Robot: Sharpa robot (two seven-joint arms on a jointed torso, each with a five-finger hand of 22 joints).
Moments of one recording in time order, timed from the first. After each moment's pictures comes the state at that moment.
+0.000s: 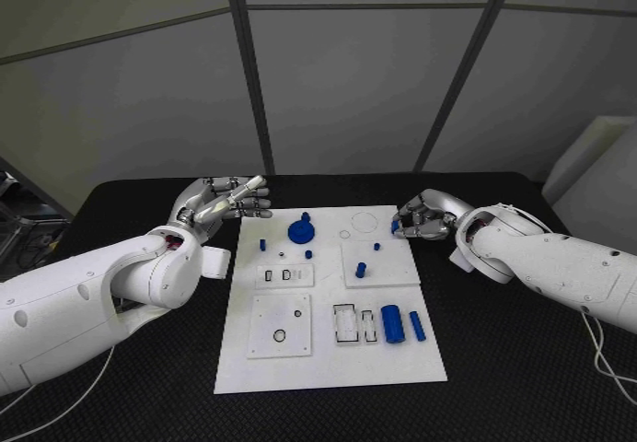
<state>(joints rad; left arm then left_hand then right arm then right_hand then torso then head) 1.10 -0.89 0.13 1.53 -0.12 -0.35 0.40 1.40 0.05 -0.01 0.11 0.15 0.93 0.23 0.09 0.07 1.02 0.18 0.08 0.07 1.11 0.12 0.13 0.21 0.13 0.98 0.21 0.37 0.13 1.14 -0.78 0.09 1.21 -1.23 -0.27 0.01 1.42 -0.08 0.15 0.12 0.22 0.94 0.14 0.09 0.09 1.23 0.05 1.10 1.06 1.47 -0.02 1.43 1.31 0.12 1.30 0.08 1.24 0.99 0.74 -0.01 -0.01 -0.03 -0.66</state>
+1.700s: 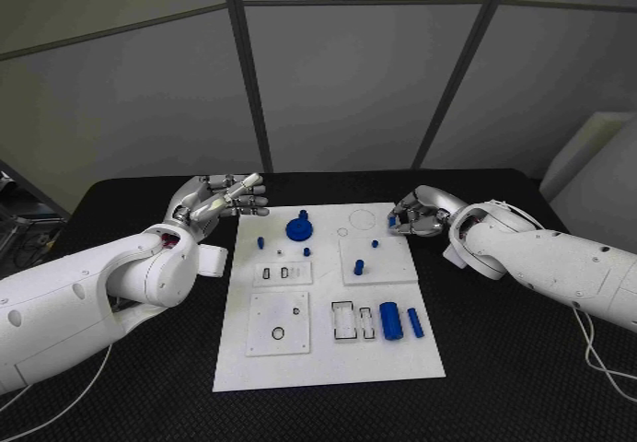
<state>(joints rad) 1.10 -0.89 0.13 1.53 -0.12 -0.35 0.40 1.40 0.05 -0.01 0.11 0.15 0.93 0.23 0.09 0.07 1.02 0.18 0.08 0.07 1.11 0.12 0.13 0.21 0.13 0.98 0.21 0.37 0.13 1.14 -0.77 0.09 1.21 -1.24 -0.29 0.01 1.45 -0.03 0.20 0.10 0.20 1.05 0.12 0.14 0.10 1.28 0.03 1.16 1.12 1.47 -0.03 1.47 1.31 0.10 1.34 0.07 1.30 1.08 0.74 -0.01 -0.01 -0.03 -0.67</state>
